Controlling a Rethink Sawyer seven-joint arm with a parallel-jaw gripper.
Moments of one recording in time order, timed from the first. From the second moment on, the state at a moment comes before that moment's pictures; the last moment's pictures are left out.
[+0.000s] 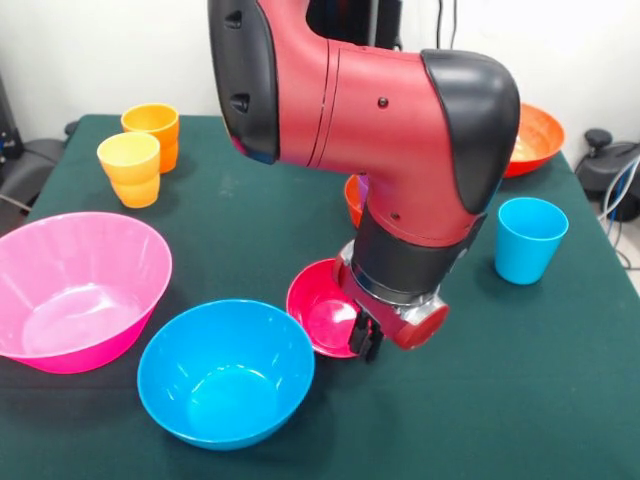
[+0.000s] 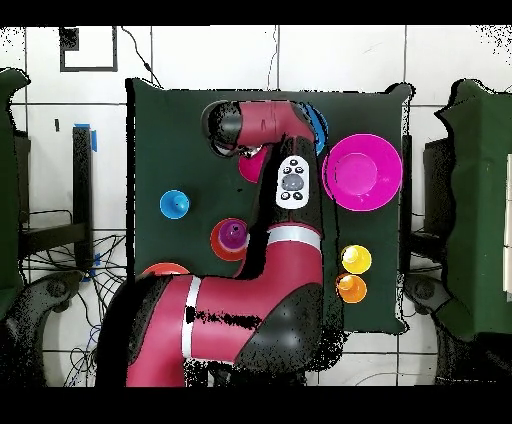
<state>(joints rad) -0.10 -0.16 -0.04 0.85 -0.17 0.90 2.63</state>
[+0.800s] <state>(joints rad) -0.09 -0.41 -0.05 1.02 -0.06 1.03 2.63</state>
